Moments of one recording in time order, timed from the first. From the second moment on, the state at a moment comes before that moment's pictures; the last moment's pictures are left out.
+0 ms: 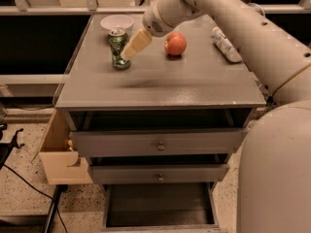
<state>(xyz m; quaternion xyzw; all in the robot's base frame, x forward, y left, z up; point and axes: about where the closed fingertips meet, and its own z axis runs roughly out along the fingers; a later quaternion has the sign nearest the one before) 0.744 0.061 0.917 -0.56 0.71 0.16 0.40</state>
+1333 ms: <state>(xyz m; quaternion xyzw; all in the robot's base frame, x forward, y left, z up) 0.760 0.113 0.876 -0.56 0.70 0.20 0.39</state>
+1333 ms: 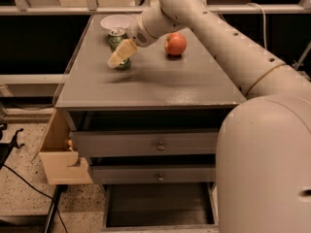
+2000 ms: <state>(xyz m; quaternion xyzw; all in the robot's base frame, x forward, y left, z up) 0.765 0.119 0.875 -0.56 0.70 0.20 0.40</state>
